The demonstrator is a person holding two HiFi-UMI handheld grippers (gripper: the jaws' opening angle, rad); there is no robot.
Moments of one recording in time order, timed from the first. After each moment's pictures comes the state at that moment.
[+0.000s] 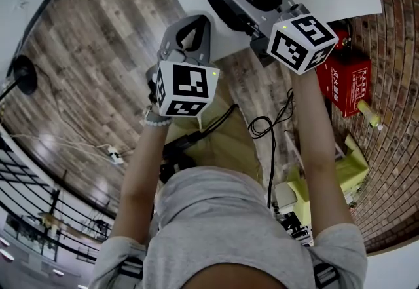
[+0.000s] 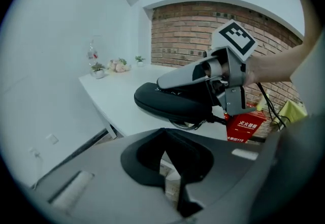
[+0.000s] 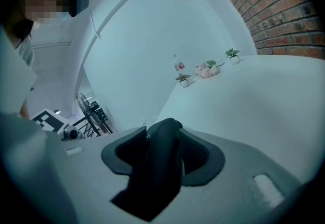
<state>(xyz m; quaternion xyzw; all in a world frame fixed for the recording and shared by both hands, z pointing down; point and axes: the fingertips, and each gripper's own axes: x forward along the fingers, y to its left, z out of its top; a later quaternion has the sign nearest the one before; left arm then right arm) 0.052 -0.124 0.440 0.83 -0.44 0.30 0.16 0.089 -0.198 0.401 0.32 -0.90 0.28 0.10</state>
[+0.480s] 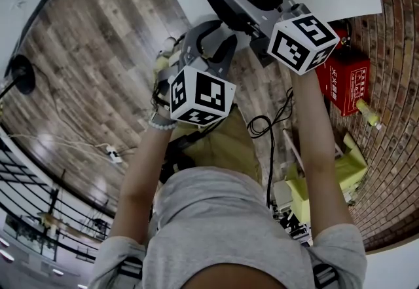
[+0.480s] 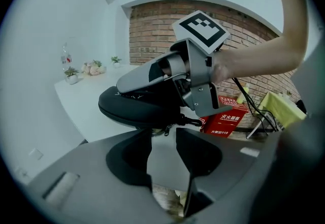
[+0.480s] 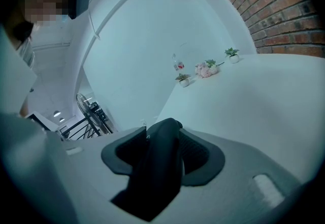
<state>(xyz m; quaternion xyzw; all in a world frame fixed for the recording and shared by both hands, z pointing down) 0.106 -0.098 0.440 0.88 -0.34 0.31 0.14 0.090 -0.199 0.402 0.32 -0.90 0.29 0.10</state>
